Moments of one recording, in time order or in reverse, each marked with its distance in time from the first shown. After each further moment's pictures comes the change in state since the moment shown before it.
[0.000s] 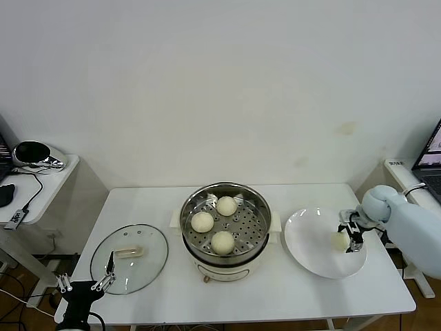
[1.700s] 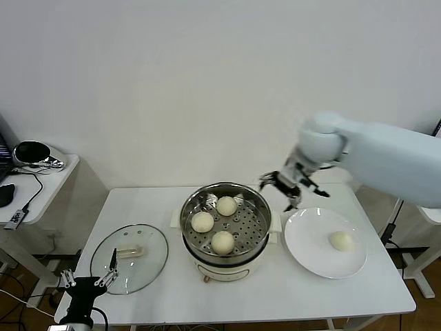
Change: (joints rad) left arm -0.042 0.031 0.027 0.034 -0.011 0.003 -0.001; right arm 0.793 -0.040 -0.660 0.549 0.430 0.034 -0.030
